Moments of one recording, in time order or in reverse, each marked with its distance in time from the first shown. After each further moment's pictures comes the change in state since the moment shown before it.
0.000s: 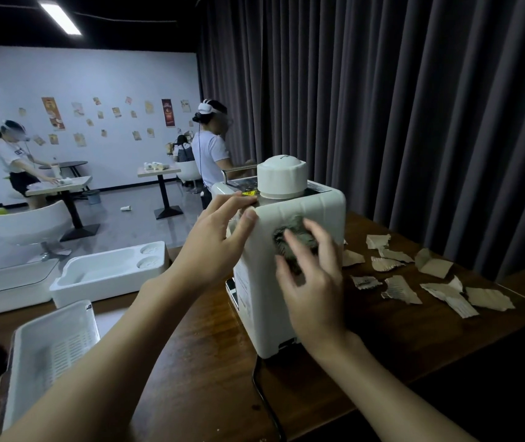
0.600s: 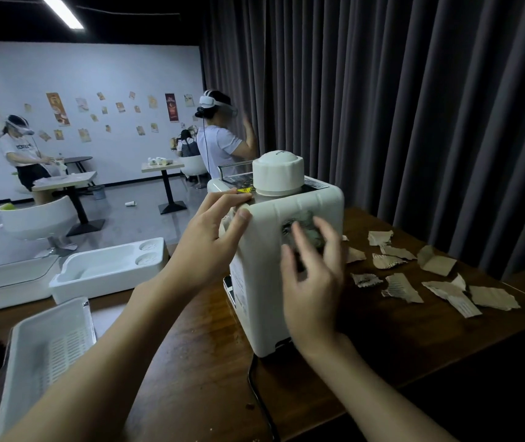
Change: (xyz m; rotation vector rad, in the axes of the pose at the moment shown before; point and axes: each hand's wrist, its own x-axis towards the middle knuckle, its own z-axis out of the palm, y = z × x) left_hand -0.002 0.002 0.004 -0.066 0.051 0.024; right_hand 0.001 0.000 0.005 0.088 0.086 0.168
